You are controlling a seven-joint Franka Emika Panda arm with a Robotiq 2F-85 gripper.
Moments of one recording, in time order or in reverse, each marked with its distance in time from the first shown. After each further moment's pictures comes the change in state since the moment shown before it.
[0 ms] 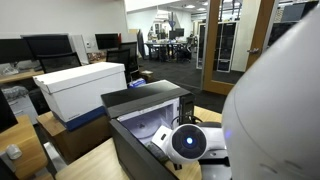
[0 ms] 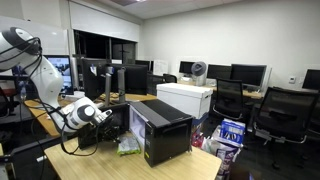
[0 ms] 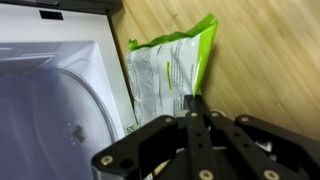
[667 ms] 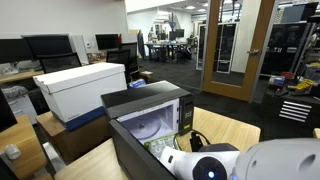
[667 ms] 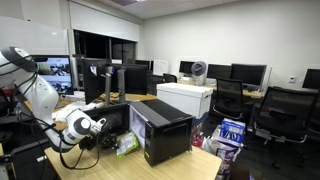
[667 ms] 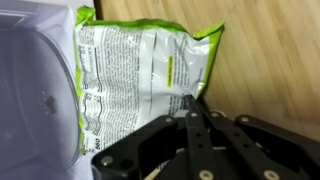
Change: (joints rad) arm 0.090 0.244 -0.007 0.047 0.071 0.209 -0.007
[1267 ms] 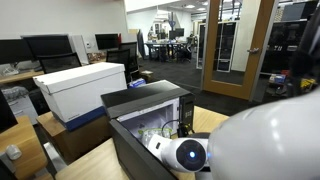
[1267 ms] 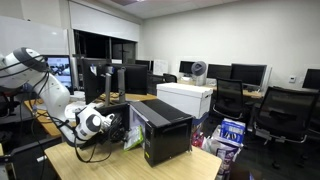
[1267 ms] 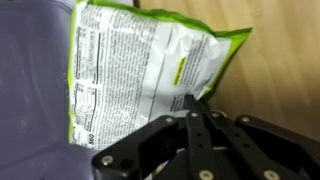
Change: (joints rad) arm -0.132 0.012 -0.015 0.165 -0.010 0.000 -0.072
